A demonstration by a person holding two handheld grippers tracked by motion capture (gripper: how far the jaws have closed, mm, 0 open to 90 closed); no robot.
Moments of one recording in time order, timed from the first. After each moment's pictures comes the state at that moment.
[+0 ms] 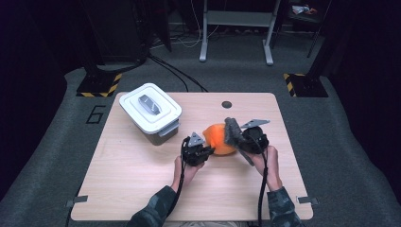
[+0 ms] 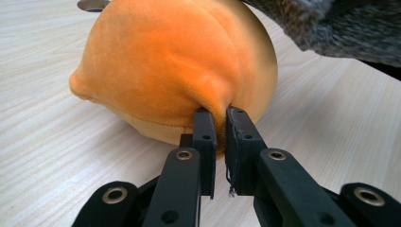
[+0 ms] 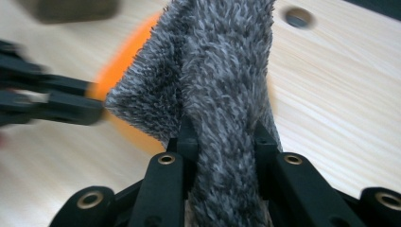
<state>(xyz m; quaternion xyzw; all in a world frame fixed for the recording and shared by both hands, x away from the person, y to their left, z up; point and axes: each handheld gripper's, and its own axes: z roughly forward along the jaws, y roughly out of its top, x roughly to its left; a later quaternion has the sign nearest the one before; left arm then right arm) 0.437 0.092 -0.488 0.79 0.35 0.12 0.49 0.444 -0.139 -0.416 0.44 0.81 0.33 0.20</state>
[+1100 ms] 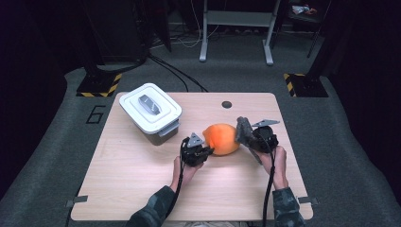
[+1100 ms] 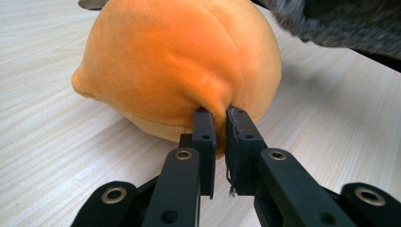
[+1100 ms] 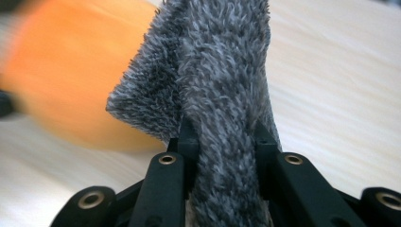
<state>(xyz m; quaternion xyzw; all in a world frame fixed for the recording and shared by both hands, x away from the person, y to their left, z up) 0.438 0.094 -0.492 0.79 0.35 0.12 0.49 0.456 -0.174 -0.431 0.49 0.79 0.31 0.22</state>
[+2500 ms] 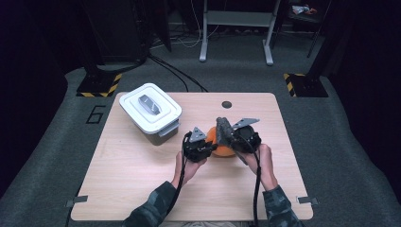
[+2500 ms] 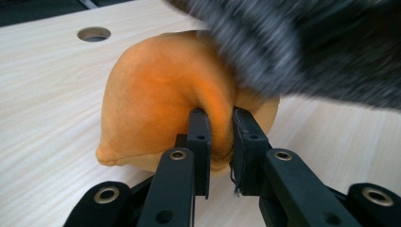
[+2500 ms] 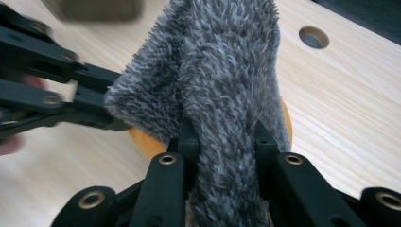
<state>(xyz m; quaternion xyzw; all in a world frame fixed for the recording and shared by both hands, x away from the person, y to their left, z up) 0.436 0.085 -0.461 0.79 0.34 0.13 0.49 0.439 -0.113 -0.403 0.40 0.83 0.32 0.21</state>
